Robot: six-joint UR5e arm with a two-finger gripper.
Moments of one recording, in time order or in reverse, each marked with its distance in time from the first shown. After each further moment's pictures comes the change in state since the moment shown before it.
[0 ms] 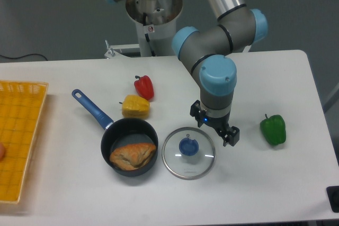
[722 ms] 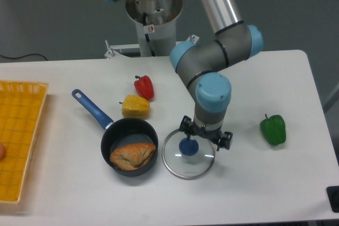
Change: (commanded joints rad) arm -0.052 -0.089 0.028 0.005 -0.023 -0.212
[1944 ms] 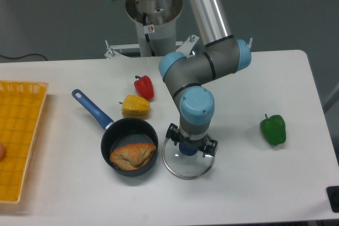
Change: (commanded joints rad) arm -0.035 -0.009 -0.015 0.003 0.000 -0.028
